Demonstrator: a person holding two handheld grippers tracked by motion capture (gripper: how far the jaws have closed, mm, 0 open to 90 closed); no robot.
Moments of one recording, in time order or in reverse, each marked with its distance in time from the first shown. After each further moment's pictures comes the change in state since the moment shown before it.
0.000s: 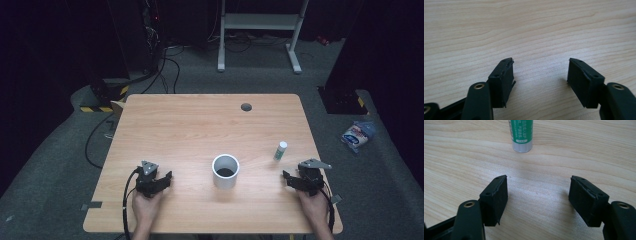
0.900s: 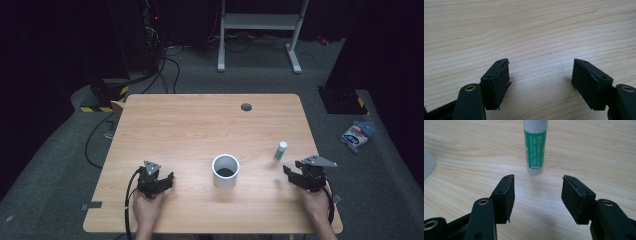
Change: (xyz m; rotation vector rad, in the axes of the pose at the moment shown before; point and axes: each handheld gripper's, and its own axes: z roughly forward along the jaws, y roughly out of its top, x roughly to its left) left arm -0.003 0.000 0.001 0.012 0.008 0.005; right arm 0.009 0.020 -0.024 -0.075 0.047 0.010
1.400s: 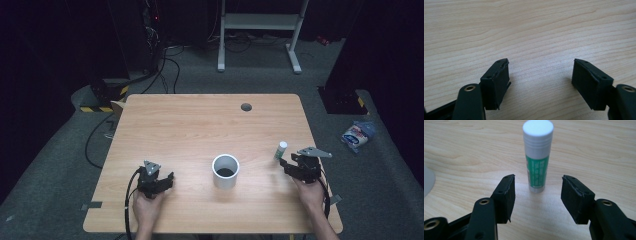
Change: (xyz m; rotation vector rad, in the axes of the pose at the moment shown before) left arm 0.000 0.000 0.000 0.000 -0.001 -0.001; right arm 0.002 0.023 0.014 -0.005 0.003 0.015
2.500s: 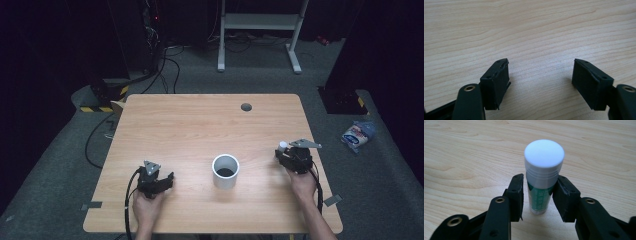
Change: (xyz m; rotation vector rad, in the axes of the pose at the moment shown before) left arm 0.000 0.000 0.000 -0.001 -0.002 -0.004; right arm 0.006 0.019 0.026 0.008 -0.026 -0.008
